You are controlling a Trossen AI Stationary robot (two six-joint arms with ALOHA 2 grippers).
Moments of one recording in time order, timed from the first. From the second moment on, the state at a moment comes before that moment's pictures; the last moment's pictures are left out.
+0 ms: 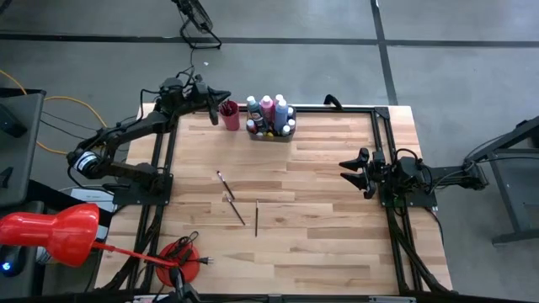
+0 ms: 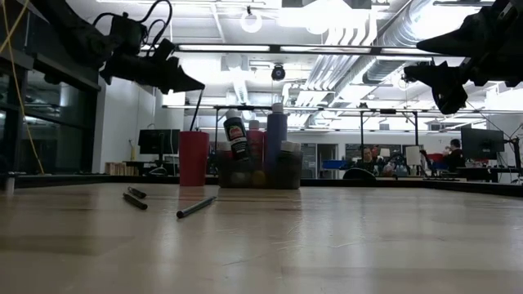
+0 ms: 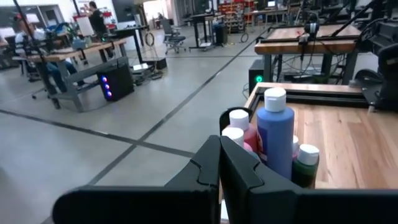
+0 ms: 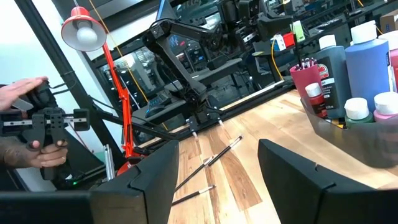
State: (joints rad) left arm 1.00 1.25 0.65 0.57 0.55 0.19; right arm 0.06 0.02 0.01 0.11 0.18 0.42
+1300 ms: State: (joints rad) left arm 0.52 0.91 0.65 -0.51 0.35 0.42; right arm 0.06 0.02 0.01 0.11 0.18 0.42
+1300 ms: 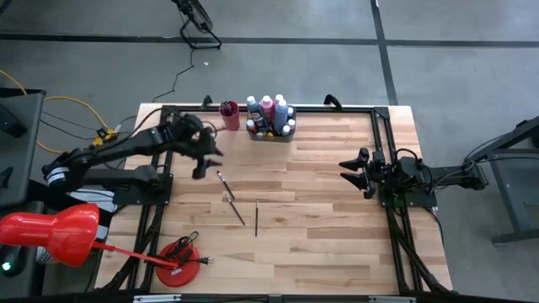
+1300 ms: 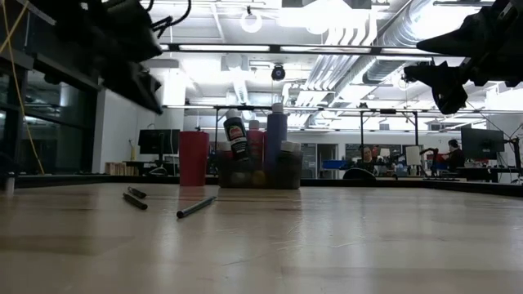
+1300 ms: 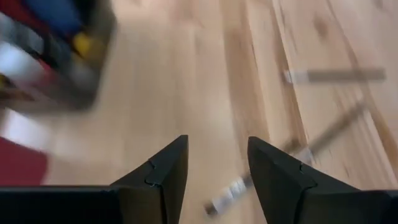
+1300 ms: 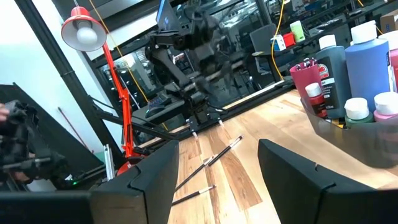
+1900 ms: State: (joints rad) left arm 0.50 1.25 0.74 -0.75 0.23 0.06; right arm 0.06 0.02 0.01 0.11 0.18 0.42
